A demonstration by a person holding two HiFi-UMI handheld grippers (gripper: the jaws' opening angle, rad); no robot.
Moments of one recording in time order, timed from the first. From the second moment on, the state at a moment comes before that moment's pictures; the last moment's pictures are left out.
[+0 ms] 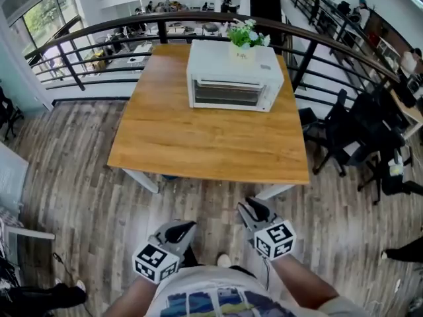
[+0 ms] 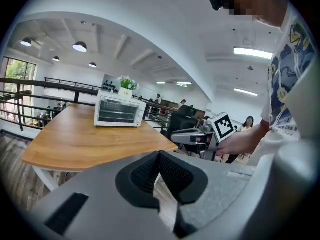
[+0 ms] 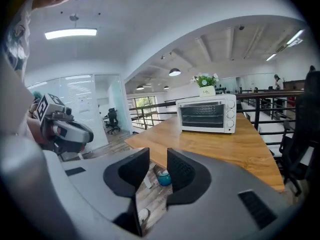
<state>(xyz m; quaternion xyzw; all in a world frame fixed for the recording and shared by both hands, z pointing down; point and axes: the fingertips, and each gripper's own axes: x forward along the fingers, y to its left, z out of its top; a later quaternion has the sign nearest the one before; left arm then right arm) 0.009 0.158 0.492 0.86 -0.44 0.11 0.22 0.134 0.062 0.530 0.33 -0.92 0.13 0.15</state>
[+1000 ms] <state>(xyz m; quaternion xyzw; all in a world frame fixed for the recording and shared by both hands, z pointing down) -0.181 -0.035 0.464 0.87 -0.43 0.10 0.21 0.007 -0.290 0.461 0.48 -0.86 0.10 0.14</state>
